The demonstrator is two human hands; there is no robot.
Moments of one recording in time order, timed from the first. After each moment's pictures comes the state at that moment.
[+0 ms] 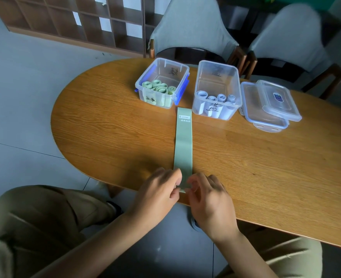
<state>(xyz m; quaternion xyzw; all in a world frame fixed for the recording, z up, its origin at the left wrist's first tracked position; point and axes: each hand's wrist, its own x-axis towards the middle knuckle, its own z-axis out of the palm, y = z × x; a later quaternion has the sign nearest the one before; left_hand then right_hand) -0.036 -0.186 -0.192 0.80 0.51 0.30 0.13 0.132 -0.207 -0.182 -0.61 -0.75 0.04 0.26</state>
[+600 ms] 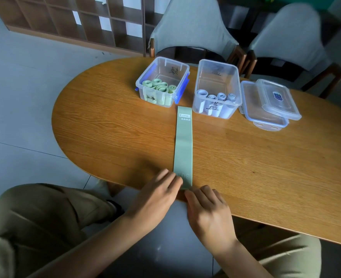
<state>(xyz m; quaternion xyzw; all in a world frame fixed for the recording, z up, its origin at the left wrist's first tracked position) -0.038 -0.198 -0.186 0.86 0.47 0.22 0.05 0.134 -0.231 -0.200 -0.50 -0.83 -0.12 0.21</state>
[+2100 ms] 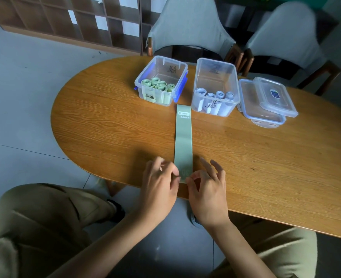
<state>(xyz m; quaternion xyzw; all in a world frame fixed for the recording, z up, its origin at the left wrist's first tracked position) -0.027 -0.189 -0.206 0.72 0.59 0.35 0.12 0.117 -0.200 -0.199 -0.70 -0.66 0.11 0.25</state>
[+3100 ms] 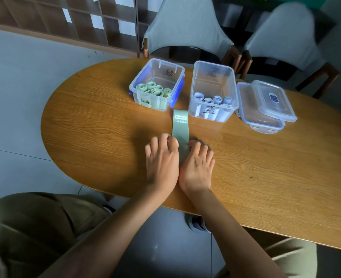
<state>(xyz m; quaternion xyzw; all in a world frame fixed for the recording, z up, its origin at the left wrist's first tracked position) 0.004 -0.100 -0.207 0.69 0.67 0.27 -0.09 0.096 -0.109 -0.211 -0.74 -0.62 0.08 0.23</state>
